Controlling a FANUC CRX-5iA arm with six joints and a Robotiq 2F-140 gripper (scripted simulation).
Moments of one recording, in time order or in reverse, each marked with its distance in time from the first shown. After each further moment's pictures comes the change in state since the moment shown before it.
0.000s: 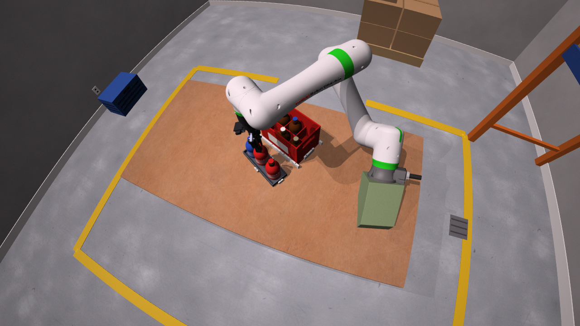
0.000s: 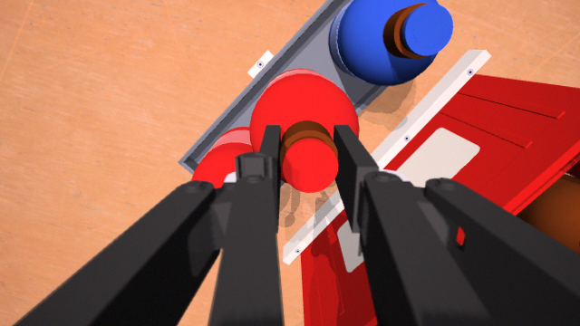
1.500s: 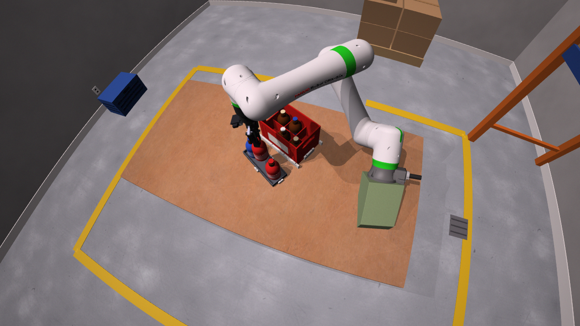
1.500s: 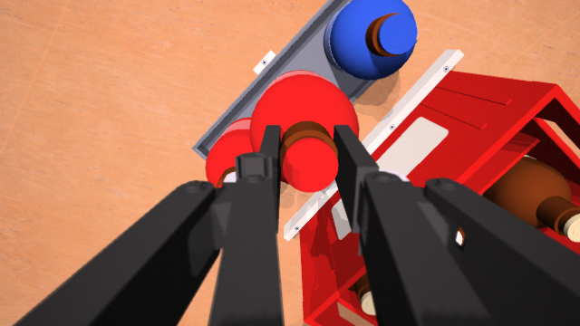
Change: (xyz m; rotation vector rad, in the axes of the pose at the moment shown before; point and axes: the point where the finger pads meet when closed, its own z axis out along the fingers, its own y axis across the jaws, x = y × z) arm 0.000 0.000 -0.049 0.000 0.000 0.000
